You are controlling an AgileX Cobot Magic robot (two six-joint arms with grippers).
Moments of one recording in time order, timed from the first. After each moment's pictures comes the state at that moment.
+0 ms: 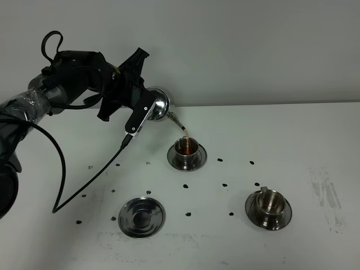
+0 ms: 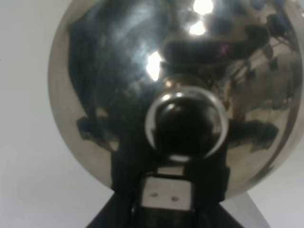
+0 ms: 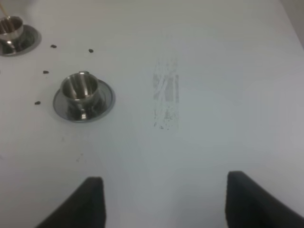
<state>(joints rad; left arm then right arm) -0.29 2.36 -2.08 -0.08 0.48 2.07 -0.01 0.00 -0.48 0.05 1.07 -0.08</state>
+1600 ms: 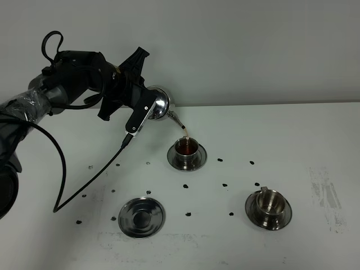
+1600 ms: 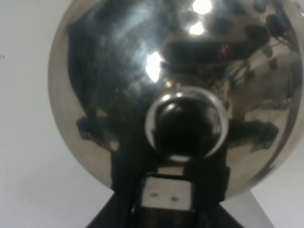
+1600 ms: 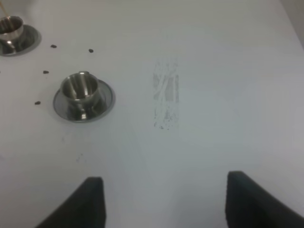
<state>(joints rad) -0.29 2.36 -2.08 -0.08 0.47 2.07 -0.01 0.00 -0.48 0.05 1.07 -0.08</state>
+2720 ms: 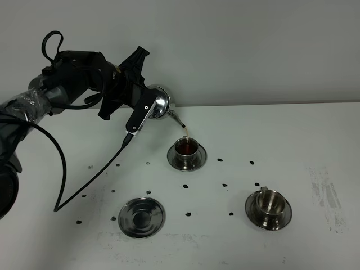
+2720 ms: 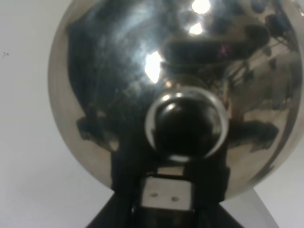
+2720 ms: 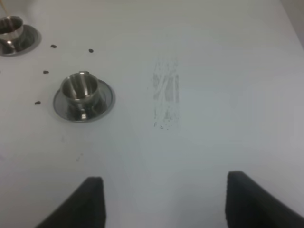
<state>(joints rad) -0.29 2.36 -2.08 -0.08 0.47 2.07 -0.01 0.00 -0.48 0.05 1.07 -0.08</state>
